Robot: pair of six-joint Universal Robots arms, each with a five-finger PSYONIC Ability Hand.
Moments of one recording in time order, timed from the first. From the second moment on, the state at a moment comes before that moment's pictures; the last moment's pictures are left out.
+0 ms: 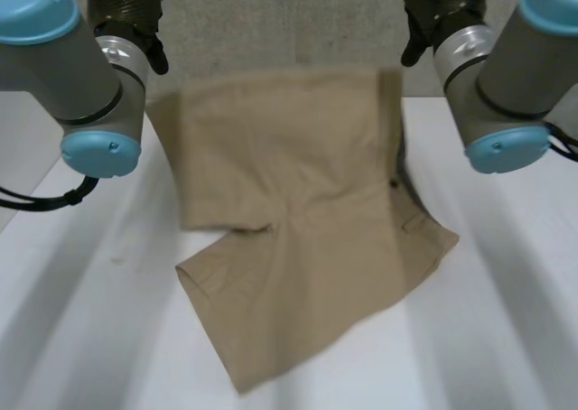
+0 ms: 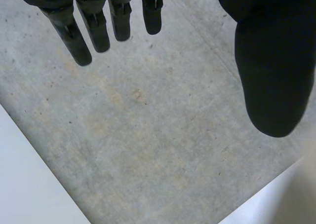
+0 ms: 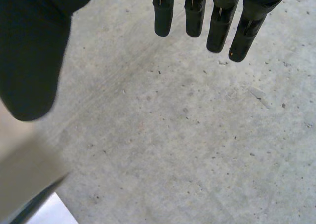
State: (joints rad) left arm 4.31 -2.28 -0.66 3.21 -1.77 3.54; right arm 2.00 -0.83 0.60 -0.07 1.56 2.66; left_hand 0.19 0.22 0.23 0.22 0.06; right_hand 0.20 0.23 0.22 0.24 0.08
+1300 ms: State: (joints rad) left arm 3.91 -1.89 -1.68 3.15 -1.90 3.28; right arm 1.74 -1.00 1.39 0.10 1.14 2.23; left_hand 1.12 1.16 1.19 1.20 1.01; right_hand 0.92 1.17 1.18 1.19 0.97
